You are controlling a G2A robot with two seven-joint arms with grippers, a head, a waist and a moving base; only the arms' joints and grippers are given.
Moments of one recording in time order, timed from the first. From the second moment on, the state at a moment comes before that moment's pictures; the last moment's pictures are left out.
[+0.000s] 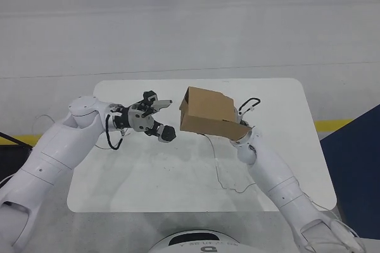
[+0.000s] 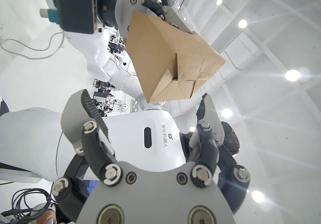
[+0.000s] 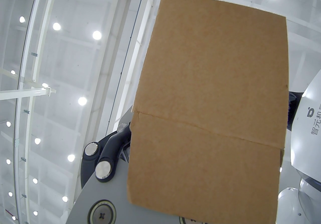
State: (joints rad) left arm 0.78 -0.87 -0.73 -1.36 -1.18 0.25 -1.27; right arm -1.17 -1.33 1.03 -1.30 2.01 0.89 0.91
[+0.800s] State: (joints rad) left arm 0.80 -0.90 -0.76 -1.41 -1.00 0.28 -1.22; right arm -1.18 -1.34 1.05 -1.29 1.98 0.92 0.89
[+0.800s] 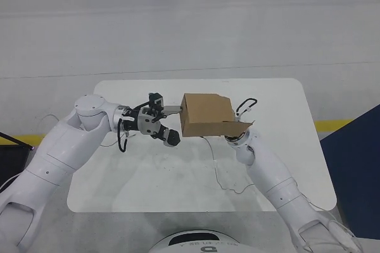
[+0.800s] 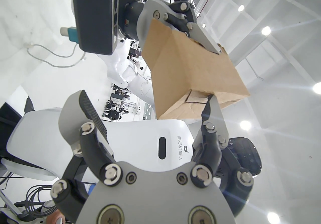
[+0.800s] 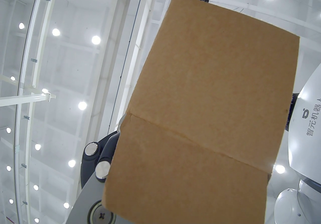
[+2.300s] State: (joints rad) left arm 1.05 -0.84 -1.13 -1.22 -1.05 0.15 -1.27; right arm -1.26 -1.34 1.20 -1.50 2.07 0.57 0.38
